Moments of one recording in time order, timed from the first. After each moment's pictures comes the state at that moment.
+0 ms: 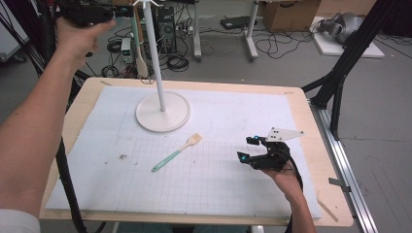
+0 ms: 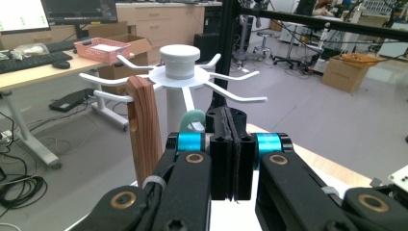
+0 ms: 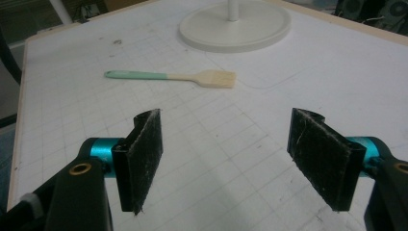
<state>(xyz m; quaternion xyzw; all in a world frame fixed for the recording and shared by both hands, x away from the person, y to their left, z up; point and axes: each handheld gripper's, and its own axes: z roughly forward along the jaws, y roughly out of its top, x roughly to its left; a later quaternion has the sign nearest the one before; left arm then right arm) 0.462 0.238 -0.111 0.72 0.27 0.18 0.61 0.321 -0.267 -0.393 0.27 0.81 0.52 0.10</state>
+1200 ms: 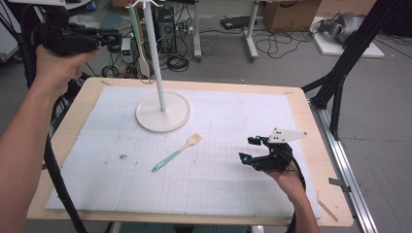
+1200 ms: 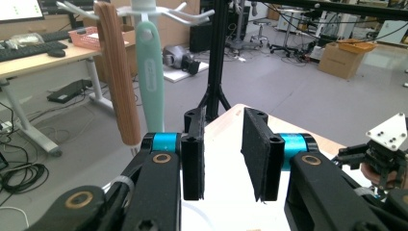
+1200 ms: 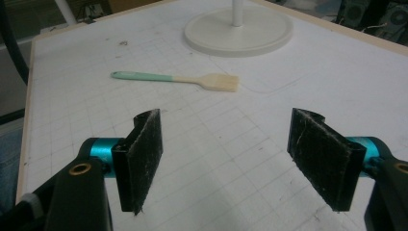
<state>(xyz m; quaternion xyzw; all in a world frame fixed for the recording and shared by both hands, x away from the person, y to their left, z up) 0.402 0.259 -0.138 0.73 0.26 0.18 0.60 0.316 -0.270 -0.387 0.26 0.81 0.52 0.11</state>
